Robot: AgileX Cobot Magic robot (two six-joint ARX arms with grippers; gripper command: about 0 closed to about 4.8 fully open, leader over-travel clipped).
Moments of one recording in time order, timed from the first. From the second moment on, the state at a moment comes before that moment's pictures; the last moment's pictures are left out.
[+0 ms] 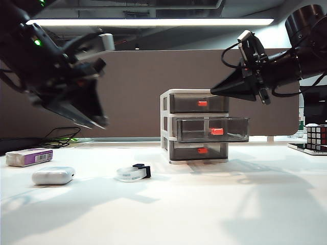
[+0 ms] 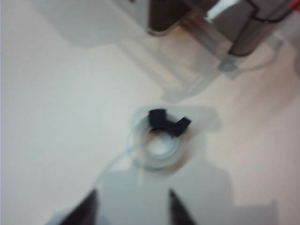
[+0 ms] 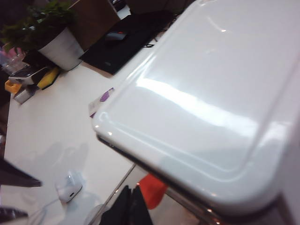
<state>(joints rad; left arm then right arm) -0.54 1.29 0.71 -0.12 0.10 0.07 0.11 1.76 1.03 0.38 -0.90 0.23</state>
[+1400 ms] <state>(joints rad) -0.54 1.77 0.73 0.37 0.31 0.38 0.14 1.76 1.03 0.38 -0.91 0.23</state>
